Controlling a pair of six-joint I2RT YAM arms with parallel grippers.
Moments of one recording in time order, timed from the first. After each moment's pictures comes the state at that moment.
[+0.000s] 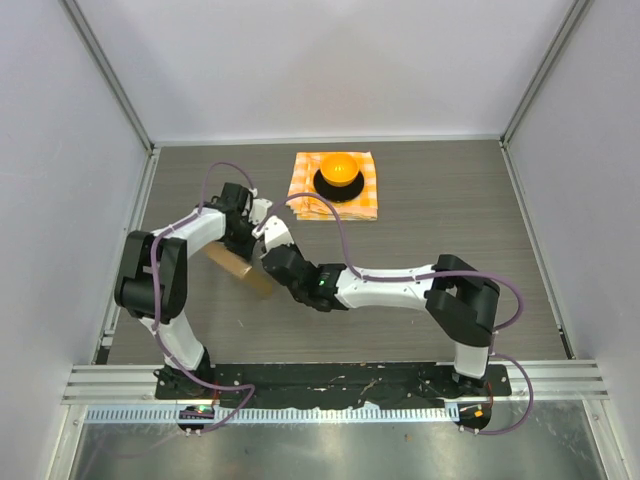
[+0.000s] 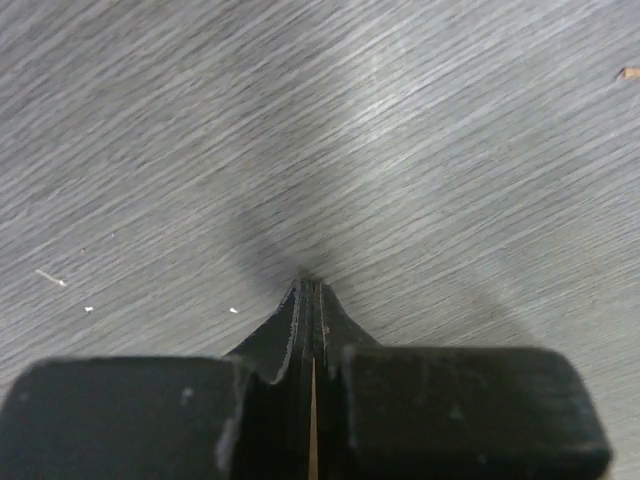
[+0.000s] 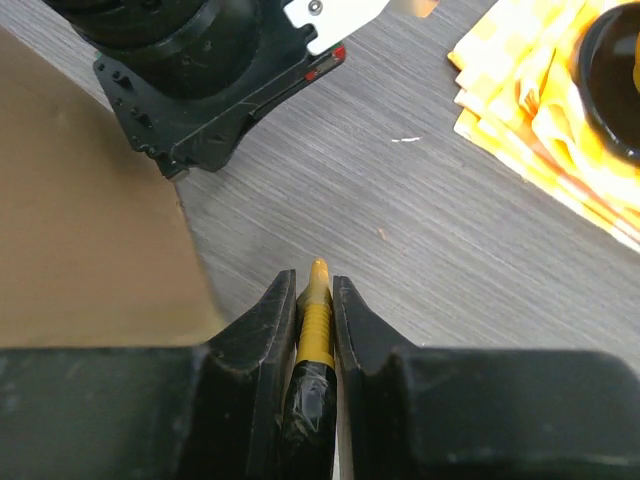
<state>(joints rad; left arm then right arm) -0.23 1.74 1.08 -0.54 0.15 0.25 1.19 1.84 1.24 0.05 0.64 0.23</state>
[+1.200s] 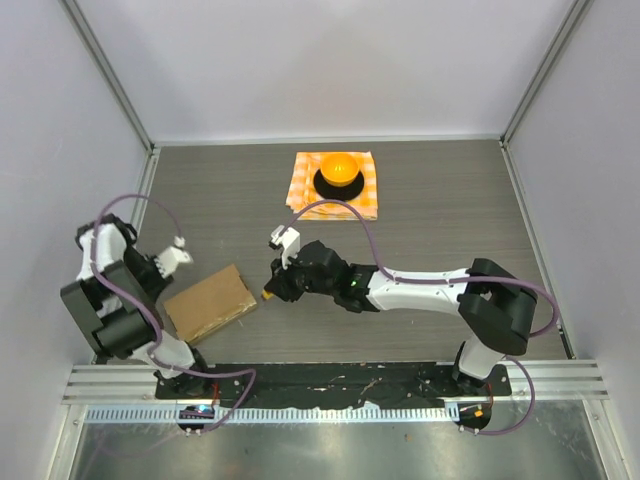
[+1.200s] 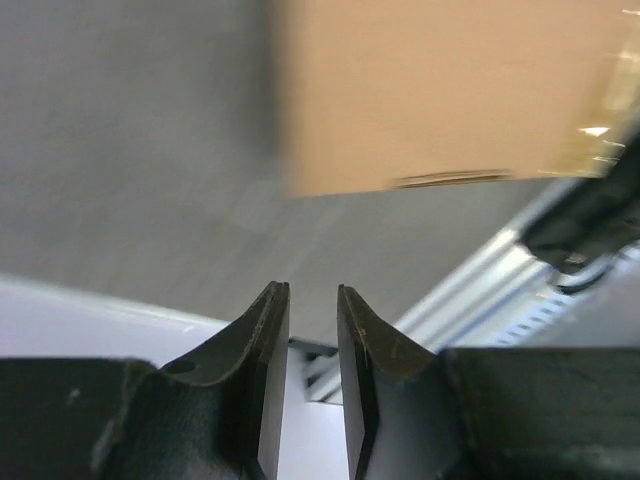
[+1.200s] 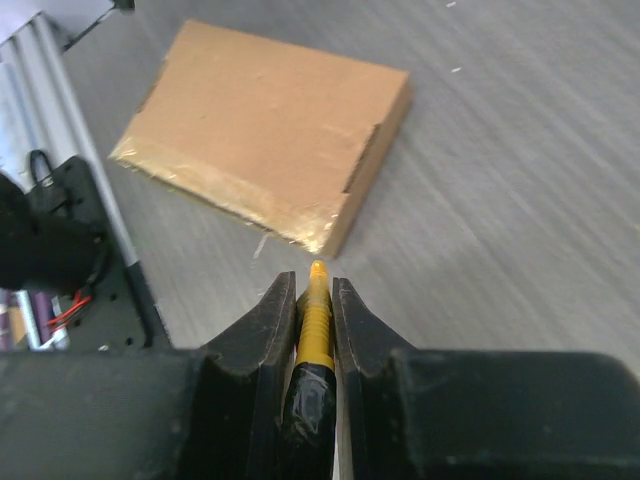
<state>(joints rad) 0.57 1.64 1.20 -1.23 0.13 1.47 1.11 1.65 1.00 0.24 -0.01 0.27</state>
